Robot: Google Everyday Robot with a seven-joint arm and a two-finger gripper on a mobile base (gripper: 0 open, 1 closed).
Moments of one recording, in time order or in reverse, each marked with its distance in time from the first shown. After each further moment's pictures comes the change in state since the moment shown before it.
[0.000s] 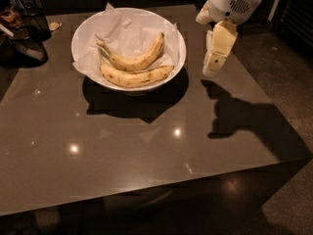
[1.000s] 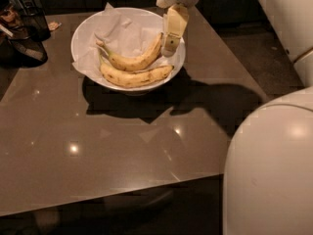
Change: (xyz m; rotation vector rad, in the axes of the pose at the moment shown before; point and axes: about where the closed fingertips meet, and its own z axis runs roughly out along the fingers) arm -0.089 -0.061 0.029 0.024 -0.040 -0.120
